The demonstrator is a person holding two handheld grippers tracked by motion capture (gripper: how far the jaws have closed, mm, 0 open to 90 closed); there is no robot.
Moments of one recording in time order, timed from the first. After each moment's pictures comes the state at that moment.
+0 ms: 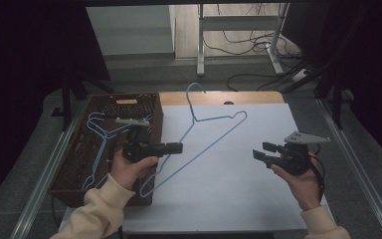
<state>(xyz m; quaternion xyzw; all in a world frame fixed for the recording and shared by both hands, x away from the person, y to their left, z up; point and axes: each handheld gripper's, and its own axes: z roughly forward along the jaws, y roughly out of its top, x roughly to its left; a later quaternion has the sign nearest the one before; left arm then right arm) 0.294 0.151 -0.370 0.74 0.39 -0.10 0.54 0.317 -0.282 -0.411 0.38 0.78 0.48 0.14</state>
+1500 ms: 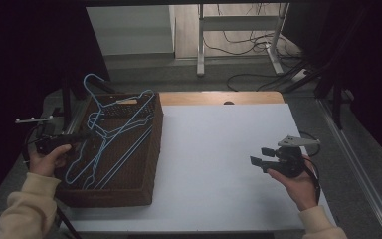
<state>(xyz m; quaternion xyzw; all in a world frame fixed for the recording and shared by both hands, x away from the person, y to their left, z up) 0.307 0.372 -0.418 0.66 0.51 -0.03 0.56 0.323 -0.280 -0.436 0.39 0.80 0.44 0.12</state>
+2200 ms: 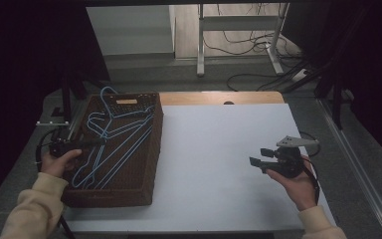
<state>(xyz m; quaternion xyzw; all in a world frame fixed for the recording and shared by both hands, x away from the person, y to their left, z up) 0.325 0.361 -0.455 0.69 0.53 -0.05 0.49 0.324 -0.279 -0.438 0.39 0.80 0.44 0.12</state>
